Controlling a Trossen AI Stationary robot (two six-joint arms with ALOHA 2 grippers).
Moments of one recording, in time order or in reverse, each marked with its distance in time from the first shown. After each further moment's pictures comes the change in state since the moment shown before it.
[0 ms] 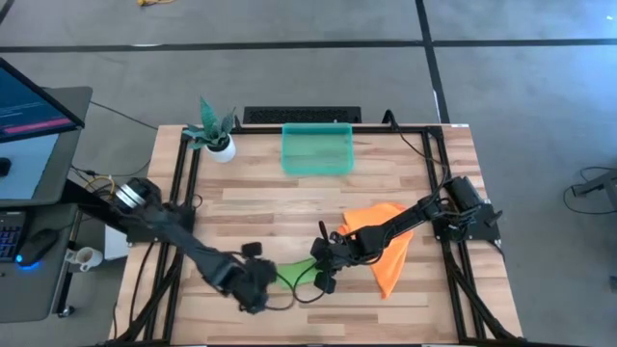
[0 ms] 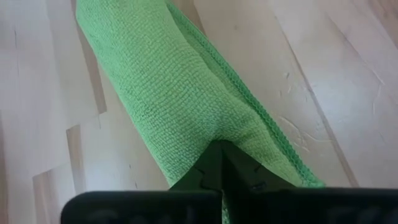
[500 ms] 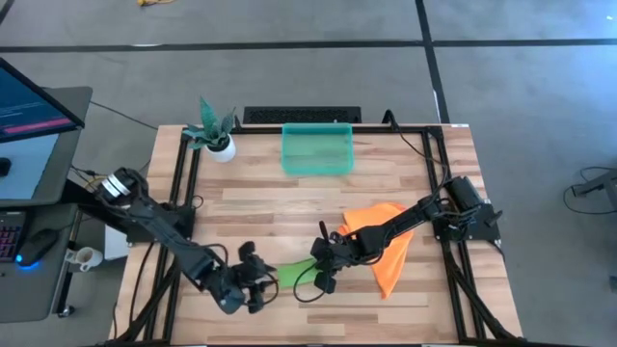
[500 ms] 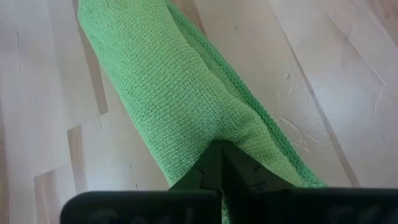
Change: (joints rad) left arm -0.090 -0.153 -0.276 0.537 -0.315 -0.101; right arm 0.000 0.000 -0.002 0.023 0.001 0.000
